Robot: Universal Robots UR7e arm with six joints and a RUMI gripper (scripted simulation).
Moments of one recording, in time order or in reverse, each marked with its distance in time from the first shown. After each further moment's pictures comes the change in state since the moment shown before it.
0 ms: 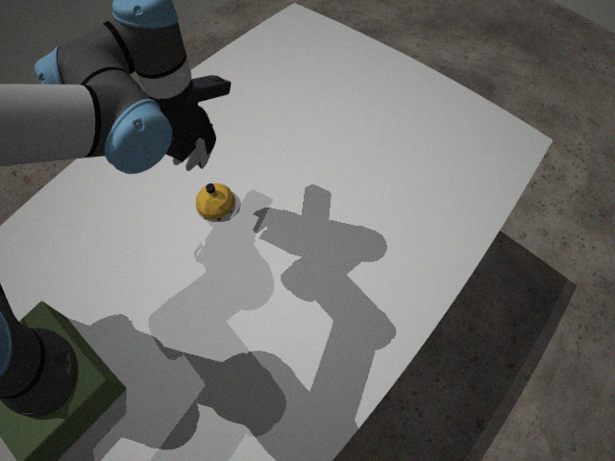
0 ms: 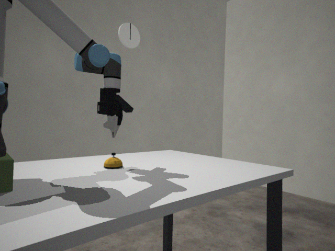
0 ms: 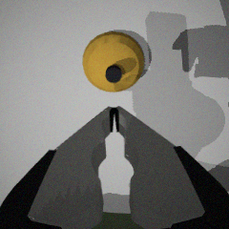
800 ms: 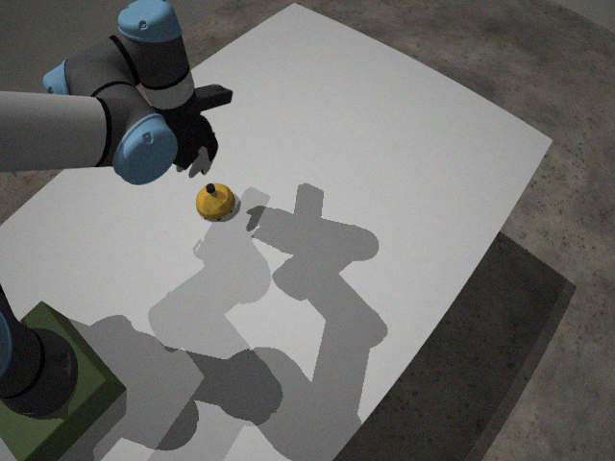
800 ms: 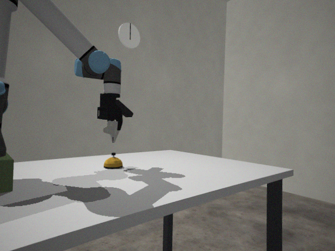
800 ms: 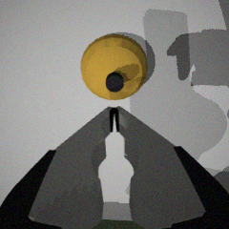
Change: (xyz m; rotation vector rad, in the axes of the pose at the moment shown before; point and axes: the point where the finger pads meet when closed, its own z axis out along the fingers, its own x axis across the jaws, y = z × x) arm -0.001 -0.001 0.023 0.000 0.000 0.000
